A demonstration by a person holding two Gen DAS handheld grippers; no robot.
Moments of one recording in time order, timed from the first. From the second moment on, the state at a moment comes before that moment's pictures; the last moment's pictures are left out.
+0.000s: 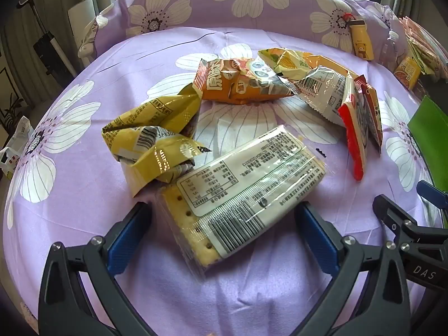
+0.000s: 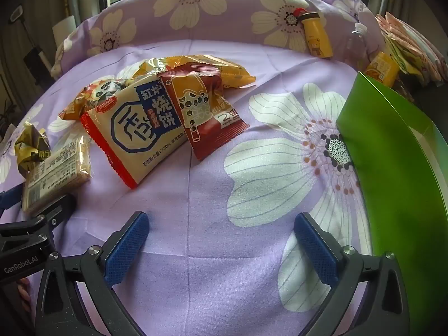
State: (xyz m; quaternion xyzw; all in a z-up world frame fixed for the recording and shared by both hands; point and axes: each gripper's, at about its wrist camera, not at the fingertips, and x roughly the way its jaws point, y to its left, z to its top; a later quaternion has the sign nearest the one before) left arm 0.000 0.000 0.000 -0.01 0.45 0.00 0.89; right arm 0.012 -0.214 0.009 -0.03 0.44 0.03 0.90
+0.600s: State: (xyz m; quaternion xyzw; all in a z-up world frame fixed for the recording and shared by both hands) left arm 0.000 0.000 0.000 -0.01 0.45 0.00 0.89; right arm 0.012 -0.214 0.009 -0.03 0.44 0.03 0.90
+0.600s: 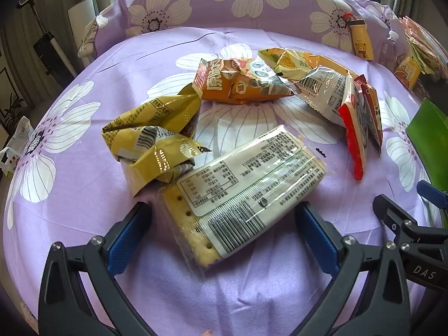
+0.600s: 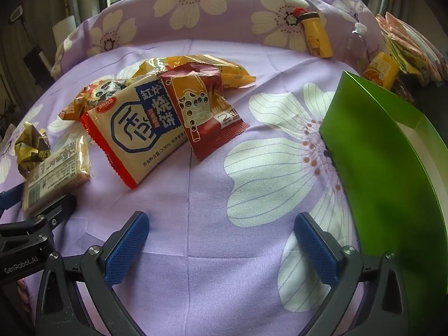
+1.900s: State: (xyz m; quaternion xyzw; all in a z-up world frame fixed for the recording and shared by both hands) left arm -0.014 -0.007 0.010 -0.01 0.45 -0.01 0.89; right arm 0.011 -0.214 0.009 -0.03 0.44 0.02 0.90
